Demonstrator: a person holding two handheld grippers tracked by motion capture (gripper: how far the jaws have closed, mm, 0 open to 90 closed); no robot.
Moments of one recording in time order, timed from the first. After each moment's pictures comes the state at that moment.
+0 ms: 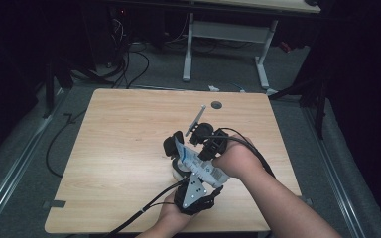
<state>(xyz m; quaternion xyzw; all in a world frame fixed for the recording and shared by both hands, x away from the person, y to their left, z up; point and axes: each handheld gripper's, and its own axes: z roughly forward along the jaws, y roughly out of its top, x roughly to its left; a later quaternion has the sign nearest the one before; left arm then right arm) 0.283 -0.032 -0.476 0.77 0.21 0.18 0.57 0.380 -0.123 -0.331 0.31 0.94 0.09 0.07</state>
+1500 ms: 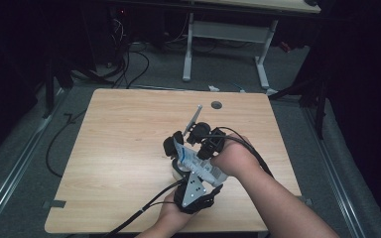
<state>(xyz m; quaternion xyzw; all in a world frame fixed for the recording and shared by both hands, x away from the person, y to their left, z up) 0.285 -0.032 -0.477 0.77 0.21 0.19 0.58 0.383 -0.117 -0.333 0.31 0.95 0.08 0.08</state>
